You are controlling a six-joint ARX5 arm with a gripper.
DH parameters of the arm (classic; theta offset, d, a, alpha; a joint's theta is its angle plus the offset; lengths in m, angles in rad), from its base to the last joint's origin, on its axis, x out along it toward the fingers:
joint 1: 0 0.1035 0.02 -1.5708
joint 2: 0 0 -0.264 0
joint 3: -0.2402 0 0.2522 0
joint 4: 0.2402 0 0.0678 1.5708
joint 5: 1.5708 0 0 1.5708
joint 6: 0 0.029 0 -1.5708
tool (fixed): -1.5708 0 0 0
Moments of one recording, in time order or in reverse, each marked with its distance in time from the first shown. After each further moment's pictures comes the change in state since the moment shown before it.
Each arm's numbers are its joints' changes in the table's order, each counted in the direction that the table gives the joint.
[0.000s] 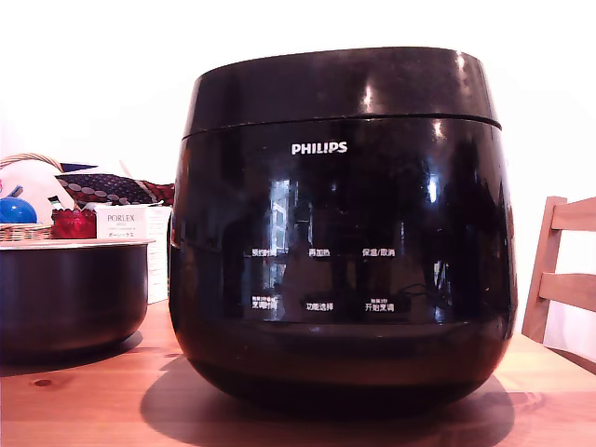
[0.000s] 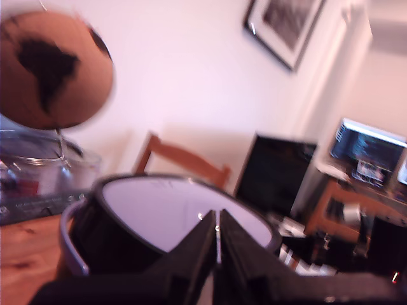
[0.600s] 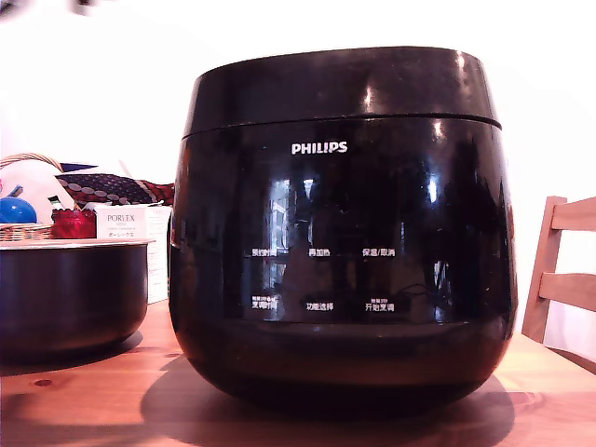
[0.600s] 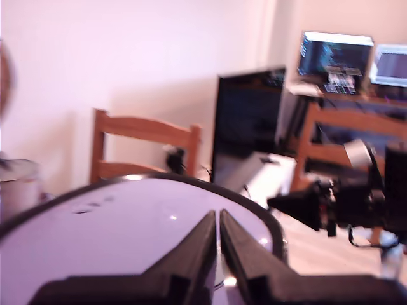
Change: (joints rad) arm -0.406 0.578 -0.211 -0.216 0.242 0.346
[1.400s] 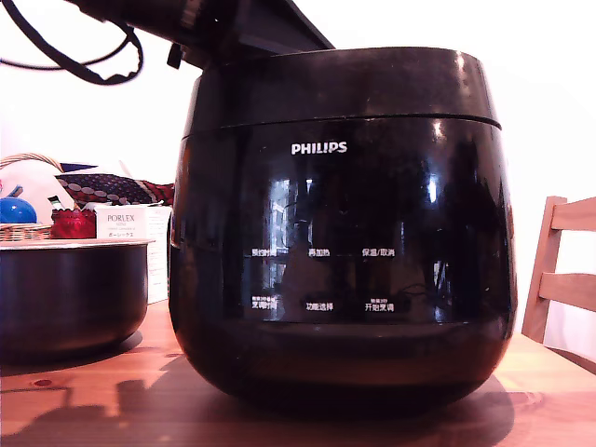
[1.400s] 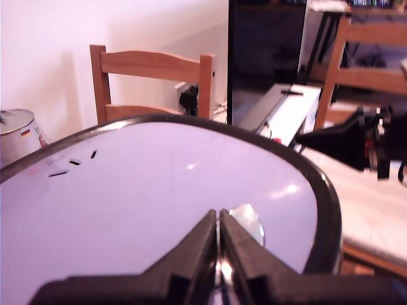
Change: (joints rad) arm -0.080 0.196 -0.137 0.201 0.132 0.176
